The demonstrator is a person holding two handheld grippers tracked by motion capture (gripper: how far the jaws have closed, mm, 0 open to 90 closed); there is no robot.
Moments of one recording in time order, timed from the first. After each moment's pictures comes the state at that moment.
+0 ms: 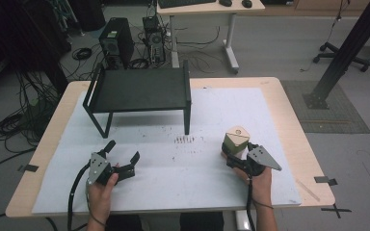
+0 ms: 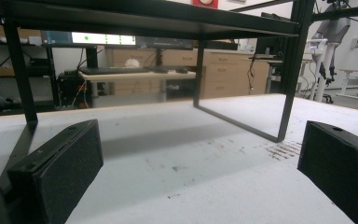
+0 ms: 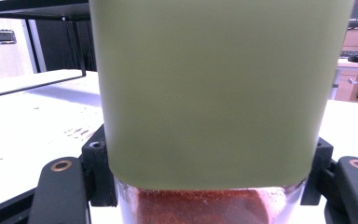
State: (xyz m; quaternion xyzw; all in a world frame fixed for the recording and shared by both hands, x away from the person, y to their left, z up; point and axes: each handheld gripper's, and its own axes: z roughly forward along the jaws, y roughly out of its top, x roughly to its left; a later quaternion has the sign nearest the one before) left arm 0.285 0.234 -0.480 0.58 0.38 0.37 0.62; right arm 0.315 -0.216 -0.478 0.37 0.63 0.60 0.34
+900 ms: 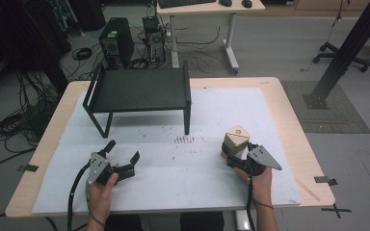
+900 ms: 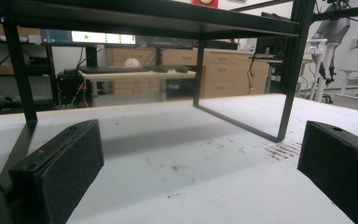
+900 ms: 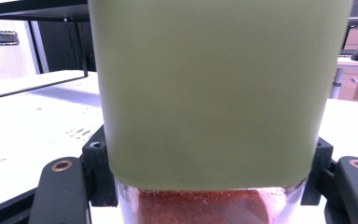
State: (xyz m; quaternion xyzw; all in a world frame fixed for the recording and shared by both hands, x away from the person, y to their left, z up) left arm 0.285 0.235 -0.480 0.58 0.38 0.37 0.62; right arm 0.316 -0.217 -0.478 0.37 0.63 0.60 0.34
